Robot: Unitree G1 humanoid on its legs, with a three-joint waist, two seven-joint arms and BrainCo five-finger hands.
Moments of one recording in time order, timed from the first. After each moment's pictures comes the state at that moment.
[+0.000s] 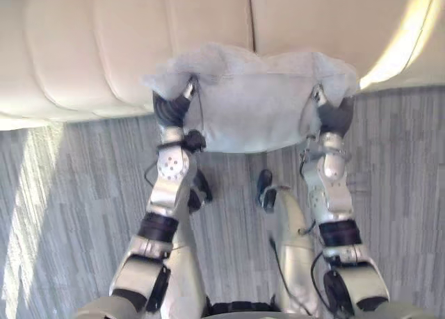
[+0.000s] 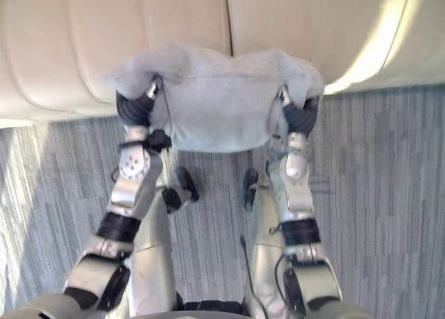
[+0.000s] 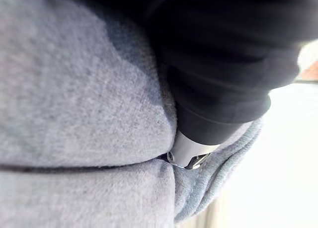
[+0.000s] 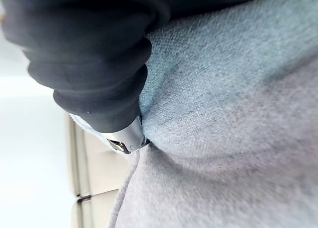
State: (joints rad) left arm -0.34 0.08 -0.17 0.01 -0.24 -0.28 0.43; right arm -0.26 -0.07 0.04 -0.04 0.24 -0.23 -0.35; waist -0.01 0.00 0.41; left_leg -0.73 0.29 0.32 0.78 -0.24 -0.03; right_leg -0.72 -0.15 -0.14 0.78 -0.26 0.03
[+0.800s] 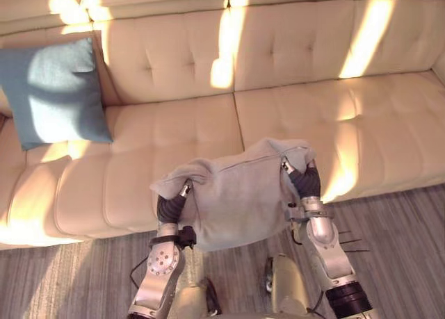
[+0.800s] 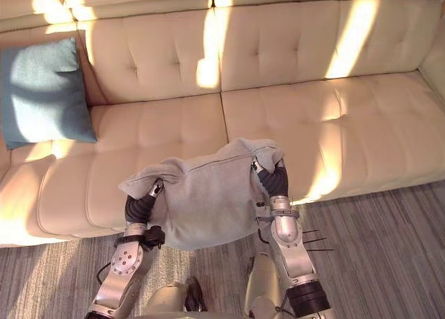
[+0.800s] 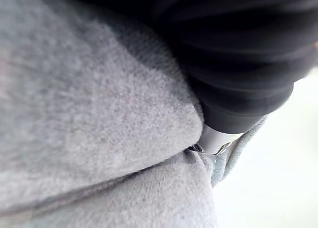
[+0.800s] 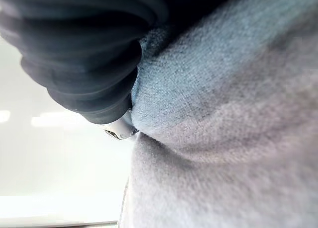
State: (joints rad) left arm 0.15 0.14 -0.24 -0.01 -0.21 -0.26 0.34; right arm -0.06 -0.15 0.18 0.03 0.16 -0.24 -0.19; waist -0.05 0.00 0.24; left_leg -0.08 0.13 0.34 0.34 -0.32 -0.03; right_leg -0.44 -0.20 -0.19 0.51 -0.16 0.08
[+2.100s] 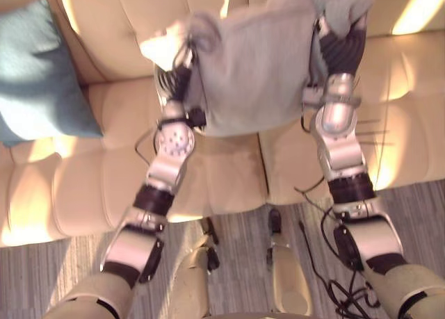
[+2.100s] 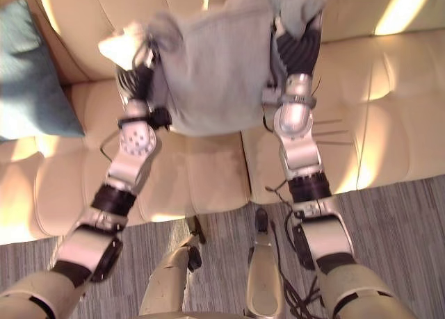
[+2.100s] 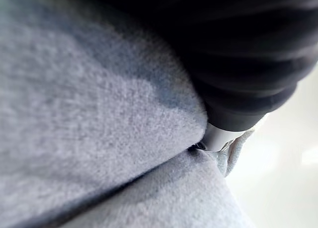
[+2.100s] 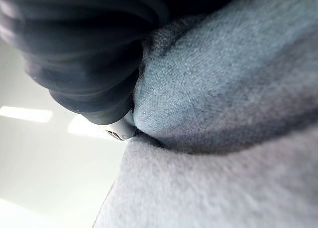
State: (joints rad) left arm -0.90 0.25 -0.18 0.37 -0.11 -0.24 0.55; right arm -0.96 -0.25 0.03 0.32 0.00 -0.21 -0.44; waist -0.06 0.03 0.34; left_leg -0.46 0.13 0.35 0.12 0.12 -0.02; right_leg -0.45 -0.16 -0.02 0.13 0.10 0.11
